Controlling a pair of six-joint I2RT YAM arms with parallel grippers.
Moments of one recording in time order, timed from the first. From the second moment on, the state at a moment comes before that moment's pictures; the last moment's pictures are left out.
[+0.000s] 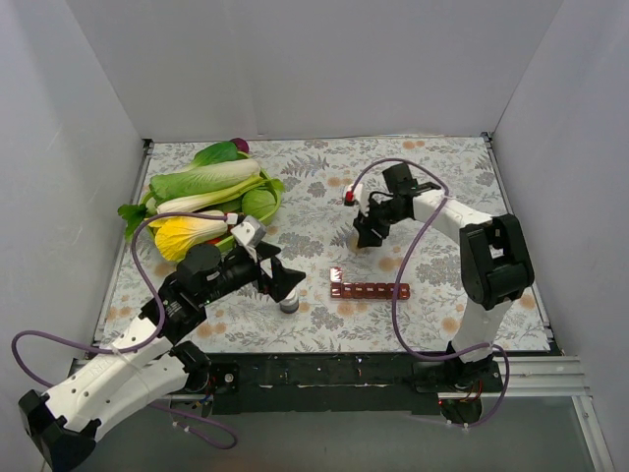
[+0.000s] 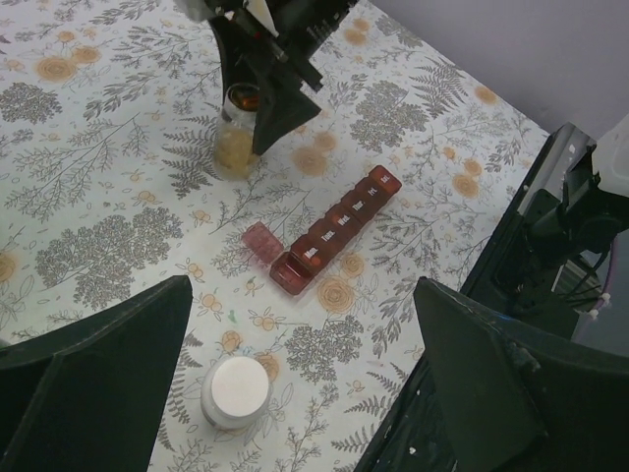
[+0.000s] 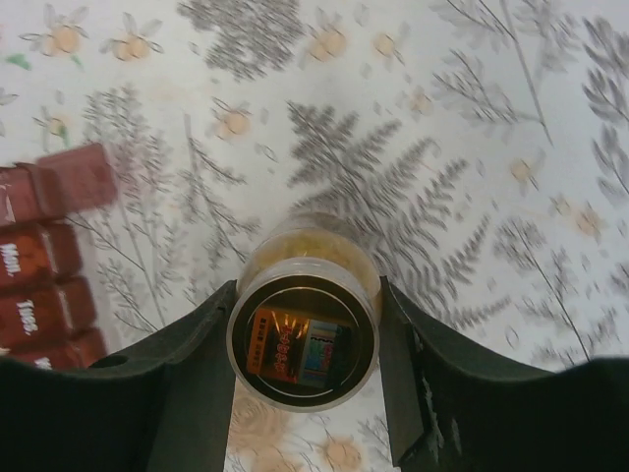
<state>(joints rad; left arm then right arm) -0.73 0.67 0.63 -0.13 0.23 -0.23 0.31 1.82 1.25 -0.54 -0.65 -0.82</state>
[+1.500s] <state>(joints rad) -0.76 1.76 1.22 -0.27 0.05 -0.47 0.08 1.17 0.72 -0.15 -0.82 -0.45</state>
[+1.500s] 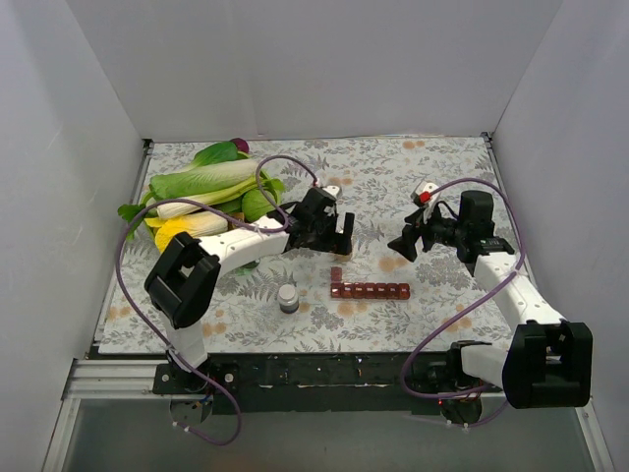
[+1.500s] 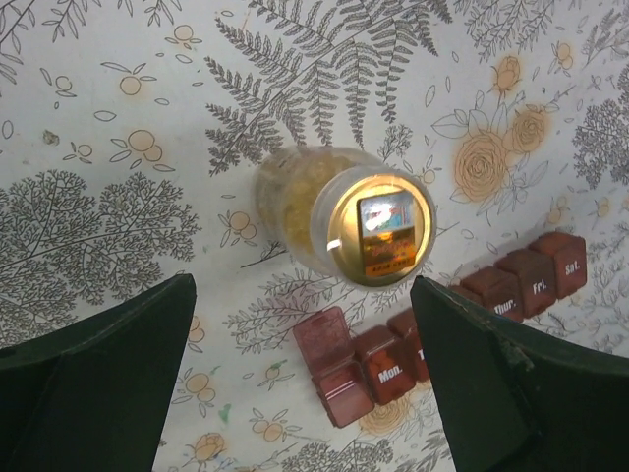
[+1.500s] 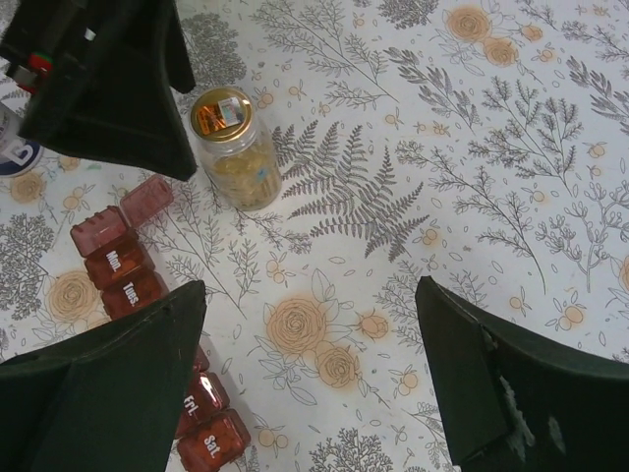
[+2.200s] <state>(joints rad) -0.86 2.04 1.60 -0.57 -0.28 -0.58 0.06 1.22 0.72 -0.18 -0.91 -0.49</state>
